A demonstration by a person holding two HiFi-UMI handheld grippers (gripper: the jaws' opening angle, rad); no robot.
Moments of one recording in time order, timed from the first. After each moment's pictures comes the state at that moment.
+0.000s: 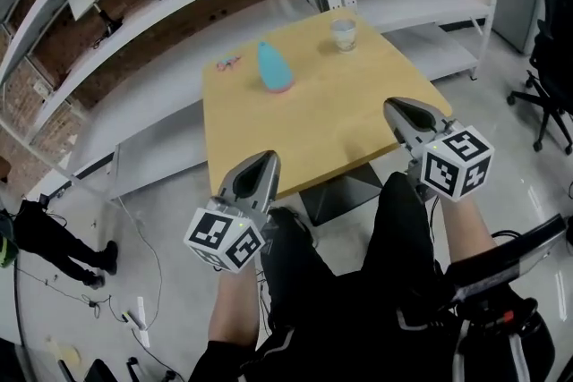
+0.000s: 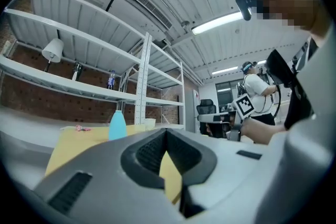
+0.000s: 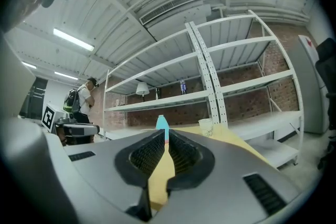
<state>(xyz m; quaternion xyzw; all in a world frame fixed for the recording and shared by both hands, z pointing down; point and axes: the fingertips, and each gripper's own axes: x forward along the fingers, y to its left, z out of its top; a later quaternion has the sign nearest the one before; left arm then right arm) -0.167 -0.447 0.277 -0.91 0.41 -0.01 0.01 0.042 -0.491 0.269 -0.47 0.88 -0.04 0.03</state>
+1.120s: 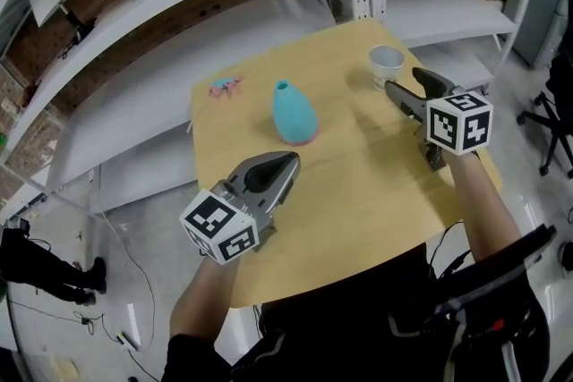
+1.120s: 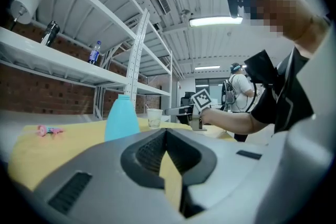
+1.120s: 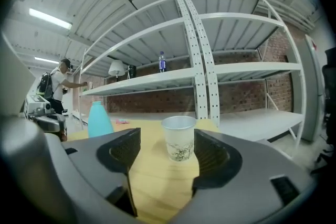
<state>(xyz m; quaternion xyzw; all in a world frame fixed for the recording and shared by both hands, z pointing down) -0.174 -0.640 0.302 -0.96 0.27 -0.06 -0.01 0.044 -0.763 0.293 -0.53 0.84 -0.07 -0.06</state>
